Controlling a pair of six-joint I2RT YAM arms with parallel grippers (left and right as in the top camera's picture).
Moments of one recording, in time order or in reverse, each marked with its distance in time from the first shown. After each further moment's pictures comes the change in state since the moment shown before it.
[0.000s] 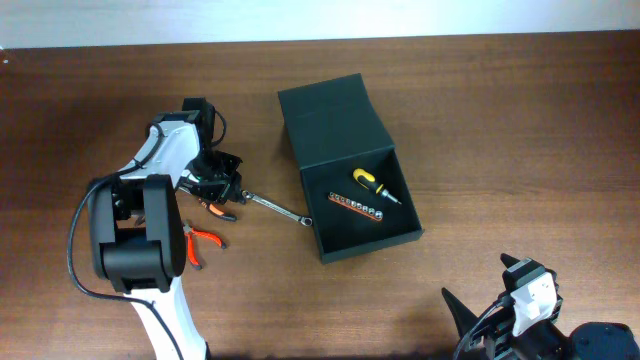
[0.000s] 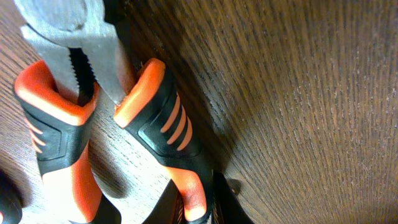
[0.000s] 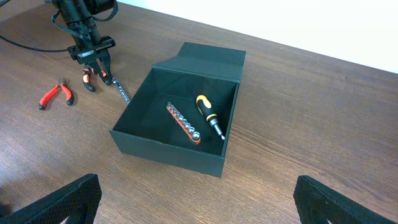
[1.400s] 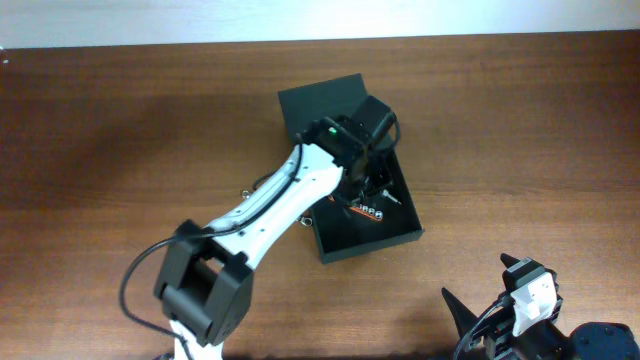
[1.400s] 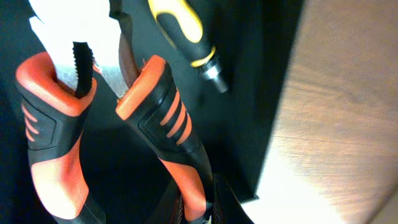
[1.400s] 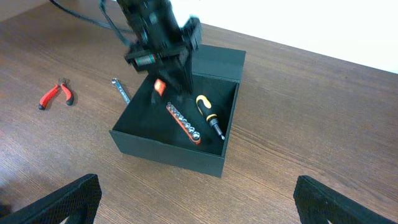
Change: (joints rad) left arm -0.701 -0.131 0.232 0.010 0.005 0.090; right arm 0.000 0.000 0.000 0.000 0.000 0.001
